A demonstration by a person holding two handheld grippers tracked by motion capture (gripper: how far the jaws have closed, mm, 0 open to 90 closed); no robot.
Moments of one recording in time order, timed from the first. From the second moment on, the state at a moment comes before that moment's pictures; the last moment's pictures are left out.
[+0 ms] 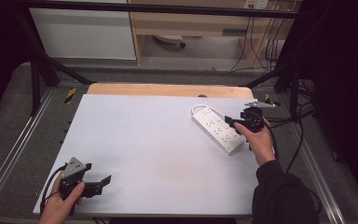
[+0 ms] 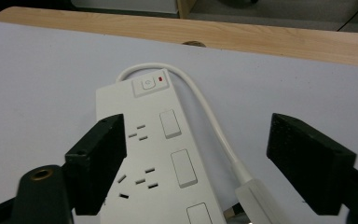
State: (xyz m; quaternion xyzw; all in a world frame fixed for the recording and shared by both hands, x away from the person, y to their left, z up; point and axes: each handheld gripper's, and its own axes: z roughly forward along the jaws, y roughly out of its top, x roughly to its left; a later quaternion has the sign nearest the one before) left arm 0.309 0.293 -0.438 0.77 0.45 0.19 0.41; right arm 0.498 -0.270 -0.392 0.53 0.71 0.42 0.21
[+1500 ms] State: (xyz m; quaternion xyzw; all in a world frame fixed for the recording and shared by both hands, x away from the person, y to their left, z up) left arm 0.309 0.294 -0.436 0.76 0.46 0.19 0.41; right arm 0.399 -0.299 -0.360 0.48 0.69 0.48 0.25
